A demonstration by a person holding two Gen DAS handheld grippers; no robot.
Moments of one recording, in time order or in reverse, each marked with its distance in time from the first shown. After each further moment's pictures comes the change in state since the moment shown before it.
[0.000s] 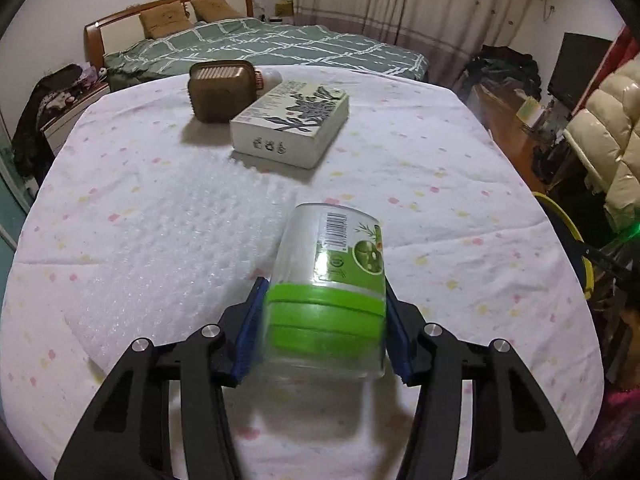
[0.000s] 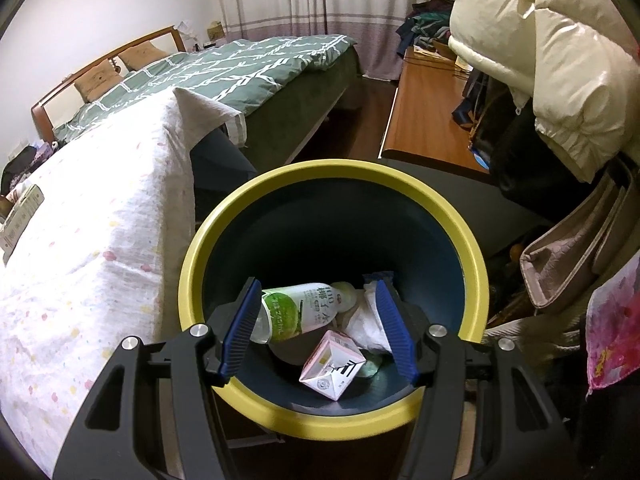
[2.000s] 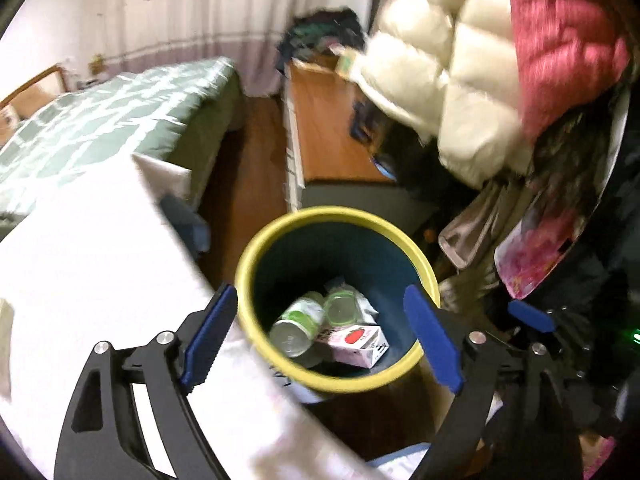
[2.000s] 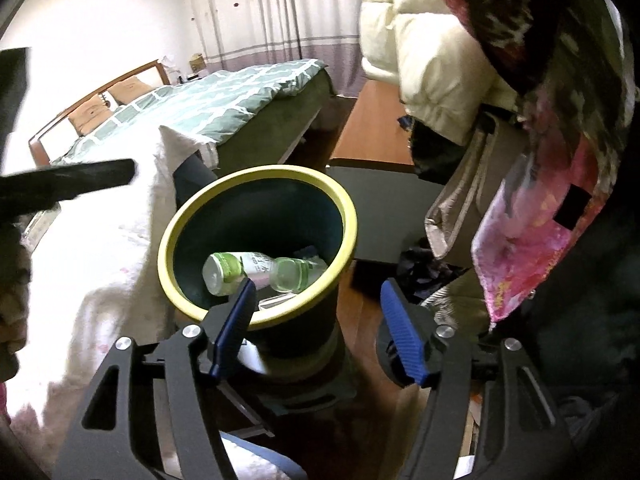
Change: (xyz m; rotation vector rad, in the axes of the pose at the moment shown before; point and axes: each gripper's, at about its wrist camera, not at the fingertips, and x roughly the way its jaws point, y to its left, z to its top) left arm 0.008 -0.336 0.070 0.439 -0.032 -0.394; right arm -0.098 -0.078 -0.054 0.076 -0.091 -0.015
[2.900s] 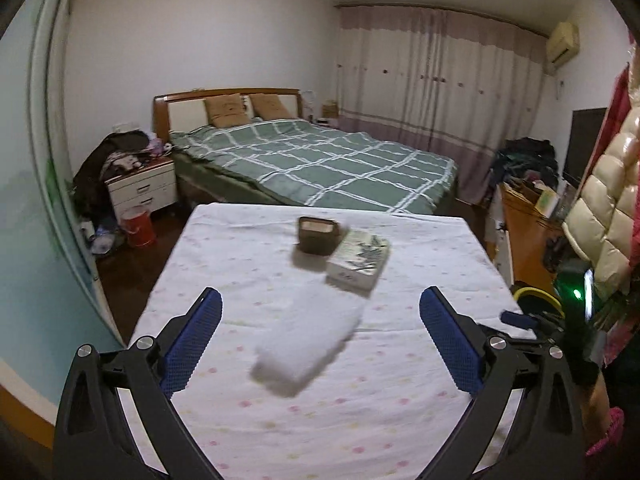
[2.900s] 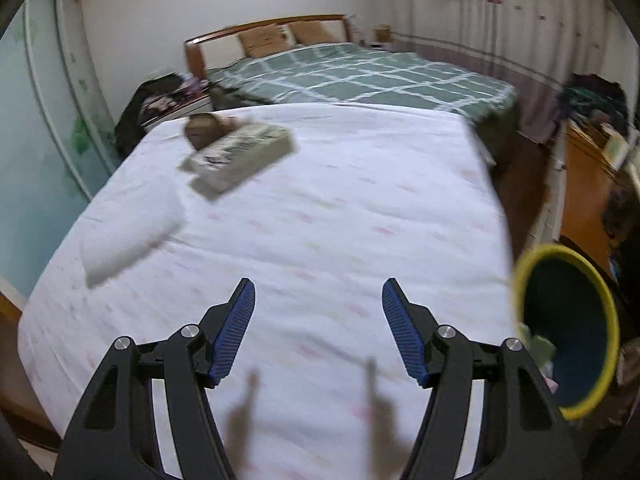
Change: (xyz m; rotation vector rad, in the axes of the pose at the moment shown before) left arm -0.353 0.213 -0.210 -0.443 -0.334 0.625; right arm 0.017 0.341 0.011 -0.459 0.089 0.438
